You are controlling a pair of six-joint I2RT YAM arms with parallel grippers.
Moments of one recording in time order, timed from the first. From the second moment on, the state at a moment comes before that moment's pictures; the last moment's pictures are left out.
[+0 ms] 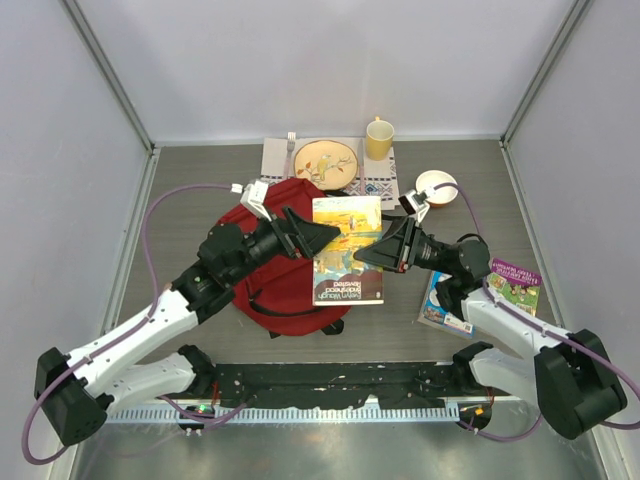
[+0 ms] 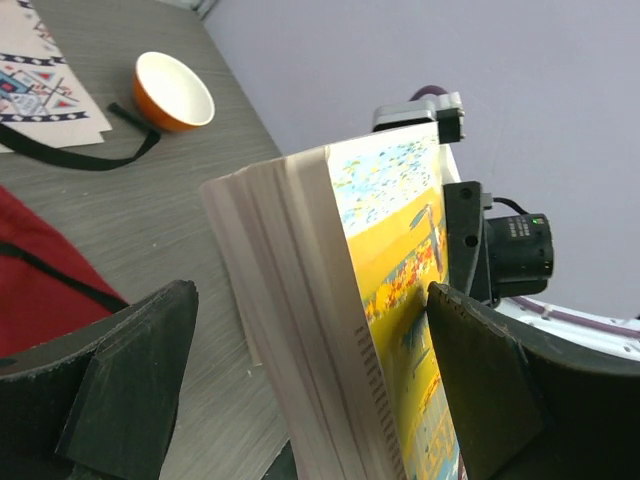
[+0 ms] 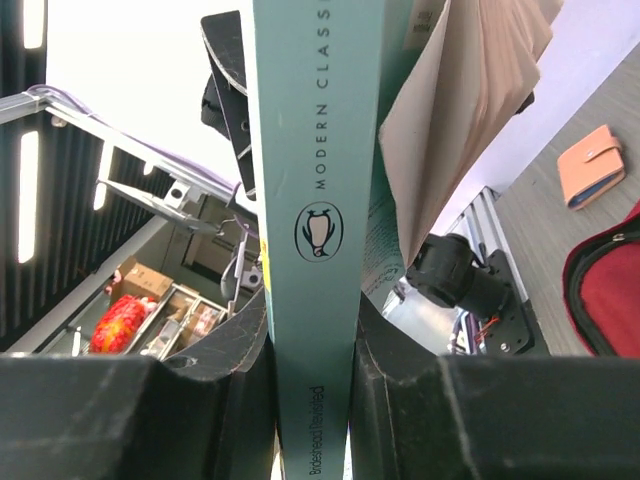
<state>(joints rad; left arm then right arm) -0.78 0.96 0.77 0.19 0.08 -0.82 0.43 1.06 0.43 1.13 -0.90 1.51</state>
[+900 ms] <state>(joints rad) -0.72 1.00 0.69 0.44 0.26 -0.97 0.44 1.18 0.43 1.22 -0.97 1.55</state>
